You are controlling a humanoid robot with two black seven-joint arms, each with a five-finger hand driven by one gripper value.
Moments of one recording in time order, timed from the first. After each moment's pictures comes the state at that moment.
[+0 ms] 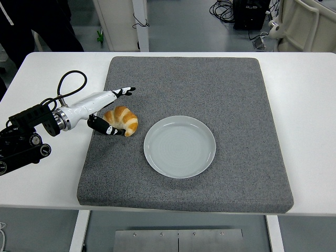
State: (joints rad) left arm -0.99 0.61 0.00 -1.17 1.17 0.28 -0.24; right arm -0.09 0.00 -0.01 0.12 -0.11 0.02 0.41
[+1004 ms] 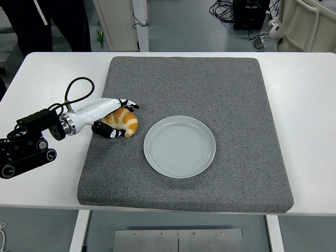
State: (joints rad) left arm -0.99 0.58 0.04 -1.13 1.22 0.29 -0.24; right arm -0.09 0.00 -0.01 0.12 -0.11 0.02 0.41
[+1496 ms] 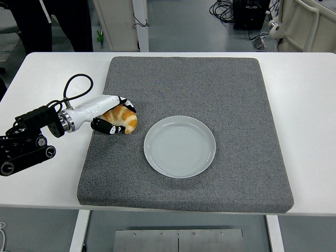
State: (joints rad) left arm -1.01 0.59 0.03 -1.13 1.21 0.28 -0.24; right arm -0.09 0.00 -0.01 0.12 -0.11 0.02 0.41
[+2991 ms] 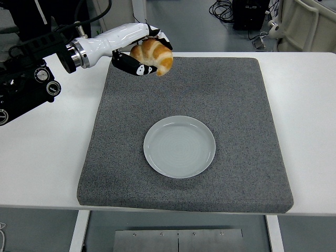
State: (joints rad) left arm -1.23 0.56 -0.26 -1.26 1.26 0.04 -0.25; right arm -0.09 0.00 -0.01 0.12 -0.11 0.02 0.41
